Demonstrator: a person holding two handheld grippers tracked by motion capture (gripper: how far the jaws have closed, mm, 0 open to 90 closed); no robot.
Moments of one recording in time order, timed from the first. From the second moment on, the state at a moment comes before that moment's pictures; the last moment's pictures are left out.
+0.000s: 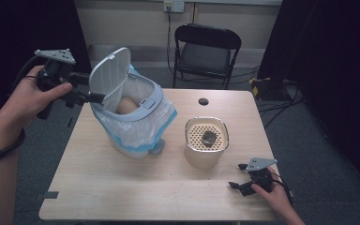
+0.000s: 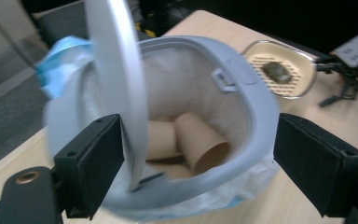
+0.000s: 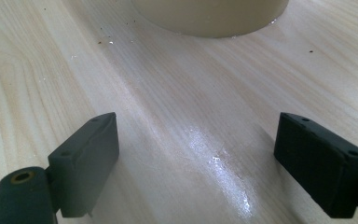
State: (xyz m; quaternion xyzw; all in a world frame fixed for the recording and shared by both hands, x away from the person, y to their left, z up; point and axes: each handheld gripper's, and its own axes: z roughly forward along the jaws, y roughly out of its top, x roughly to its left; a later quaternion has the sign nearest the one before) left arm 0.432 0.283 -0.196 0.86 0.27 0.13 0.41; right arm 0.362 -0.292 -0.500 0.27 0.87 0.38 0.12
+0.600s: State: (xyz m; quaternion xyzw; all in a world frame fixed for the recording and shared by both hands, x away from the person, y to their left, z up) left arm 0.453 0.227 -0.226 0.87 0.29 0.05 0.40; right arm 0.361 -0.292 -0.500 0.28 0.87 0.38 0.12
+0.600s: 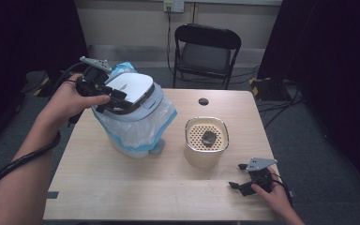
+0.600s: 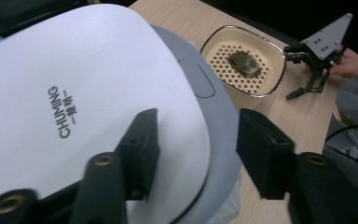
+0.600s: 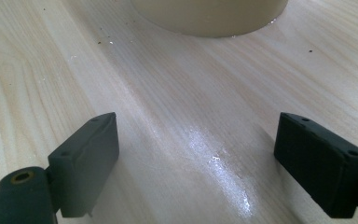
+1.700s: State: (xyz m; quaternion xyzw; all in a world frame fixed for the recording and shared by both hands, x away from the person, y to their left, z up) left arm 0.381 0.199 -0.252 0.86 0.27 0.08 0.43; right arm 0.361 -0.292 -0.500 0.28 0.87 0.38 0.12
